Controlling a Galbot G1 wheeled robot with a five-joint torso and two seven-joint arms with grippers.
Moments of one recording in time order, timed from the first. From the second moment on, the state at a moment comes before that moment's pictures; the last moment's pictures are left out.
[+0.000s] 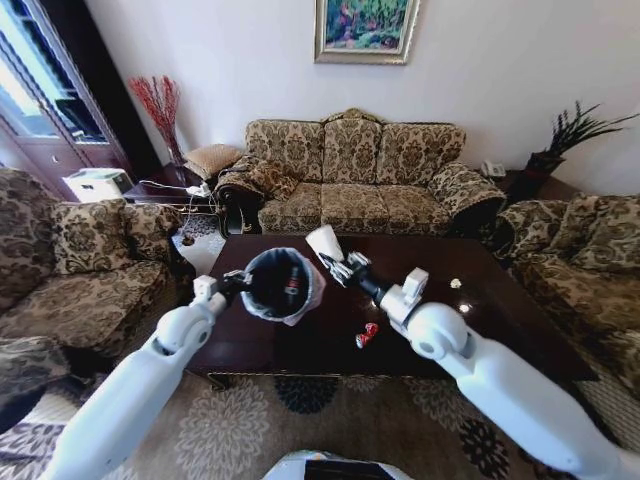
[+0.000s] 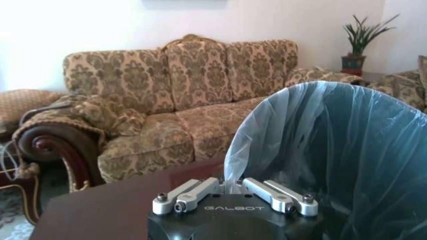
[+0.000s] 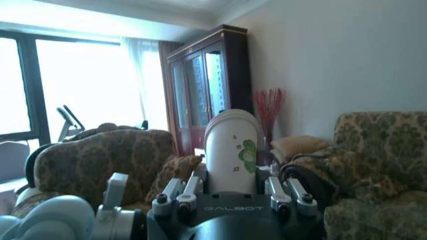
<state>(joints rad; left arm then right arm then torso) 0.99 -0.85 -0.27 -1.92 -0.64 0.40 -0.03 -0.64 0.78 -0.18 2.21 0.98 -0.25 0.07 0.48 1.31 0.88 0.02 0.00</state>
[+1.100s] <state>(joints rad) 1.11 -0.83 -0.38 -2.00 -0.66 0.41 -0.01 -0.52 0.92 -0.41 2.05 0.90 -0.29 0.12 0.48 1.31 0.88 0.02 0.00</state>
